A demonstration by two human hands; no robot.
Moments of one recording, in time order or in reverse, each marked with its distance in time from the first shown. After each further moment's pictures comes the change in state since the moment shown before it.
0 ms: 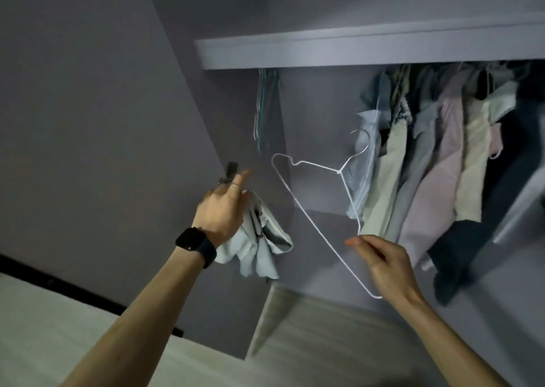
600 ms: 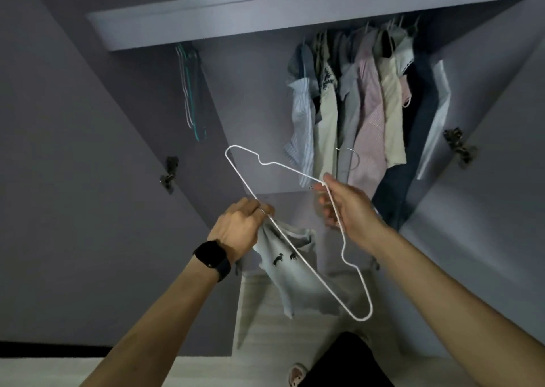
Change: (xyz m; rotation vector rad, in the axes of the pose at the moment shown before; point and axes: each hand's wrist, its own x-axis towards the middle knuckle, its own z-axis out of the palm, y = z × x) left_hand -0.037 0.053 0.075 0.010 -0.157 0.541; right_hand 0.001 -0.004 -0.009 0.580 0.079 0.413
